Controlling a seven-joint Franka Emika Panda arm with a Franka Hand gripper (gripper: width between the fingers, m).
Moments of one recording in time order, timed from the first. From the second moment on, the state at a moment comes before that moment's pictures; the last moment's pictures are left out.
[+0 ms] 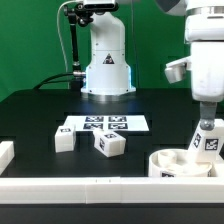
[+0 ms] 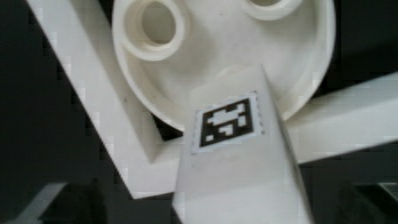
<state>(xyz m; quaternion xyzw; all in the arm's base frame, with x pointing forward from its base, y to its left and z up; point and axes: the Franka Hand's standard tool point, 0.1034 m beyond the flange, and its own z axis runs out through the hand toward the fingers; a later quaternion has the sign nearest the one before) 0.624 0.119 0.093 0.78 0.62 0.04 0.07</state>
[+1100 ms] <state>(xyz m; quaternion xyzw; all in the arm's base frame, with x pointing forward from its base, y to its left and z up) 0.625 0.117 0.084 0.71 0.70 0.02 0.08</state>
